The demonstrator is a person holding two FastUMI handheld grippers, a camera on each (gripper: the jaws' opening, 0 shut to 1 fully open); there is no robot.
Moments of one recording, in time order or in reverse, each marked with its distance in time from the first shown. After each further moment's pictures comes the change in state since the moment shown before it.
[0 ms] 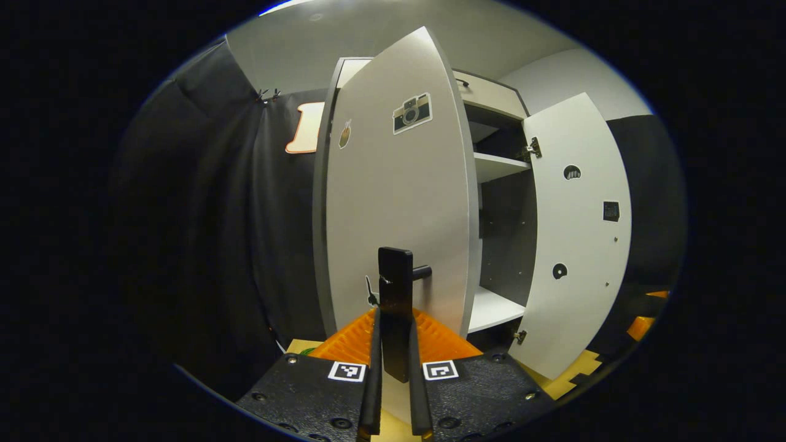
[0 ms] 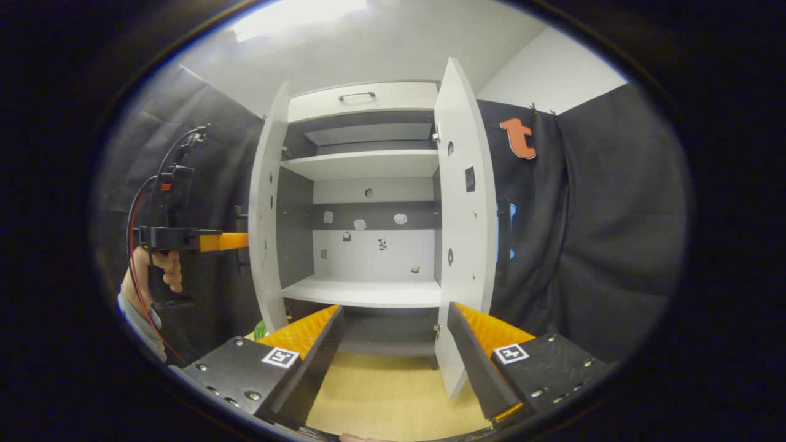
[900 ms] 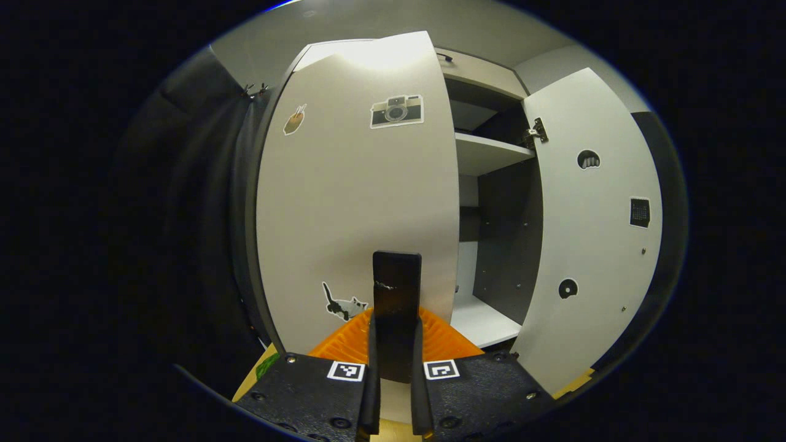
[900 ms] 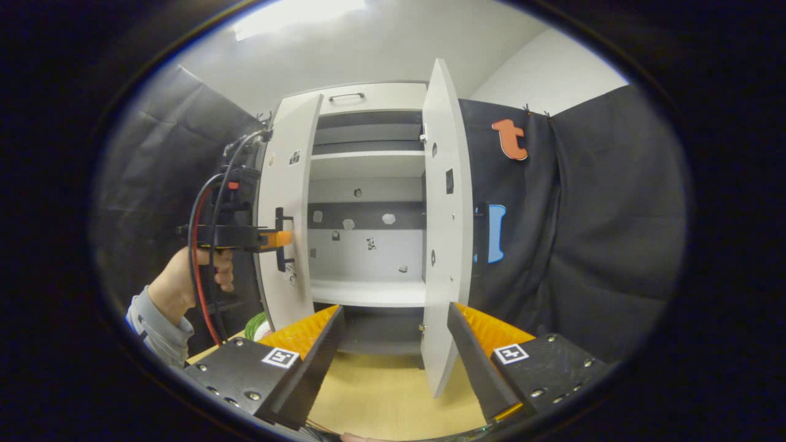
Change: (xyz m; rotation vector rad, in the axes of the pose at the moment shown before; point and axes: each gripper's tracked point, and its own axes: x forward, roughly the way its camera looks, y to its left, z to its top) left arm 0.035 -0.031 -0.001 -0.006 0.027 0.025; right arm 0.026 -0.031 0.009 -0.007 0.006 -0.035
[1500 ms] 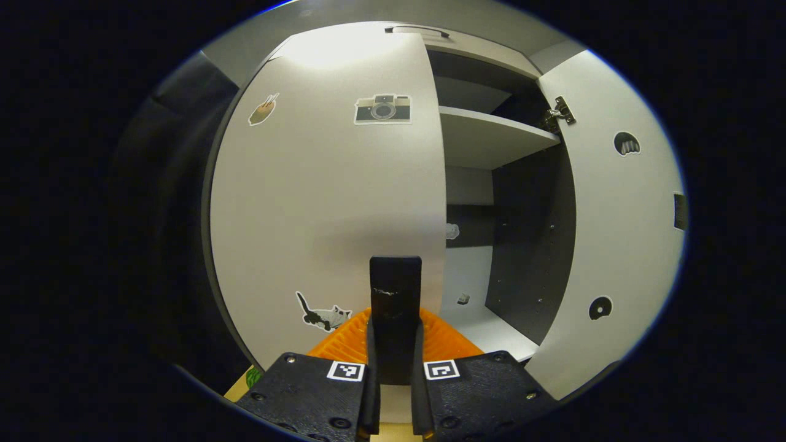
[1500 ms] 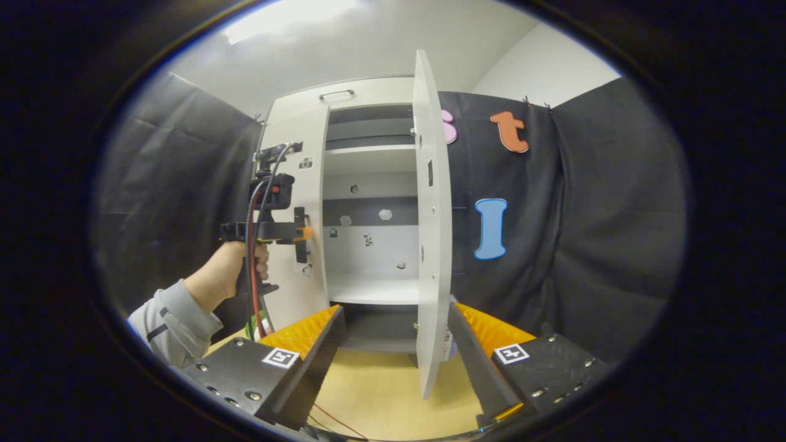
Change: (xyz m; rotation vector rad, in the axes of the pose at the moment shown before) left arm 0.036 -0.016 0.001 -0.012 0.007 0.065; right arm -0.051 -0.005 -0.004 0.003 0.030 0.009
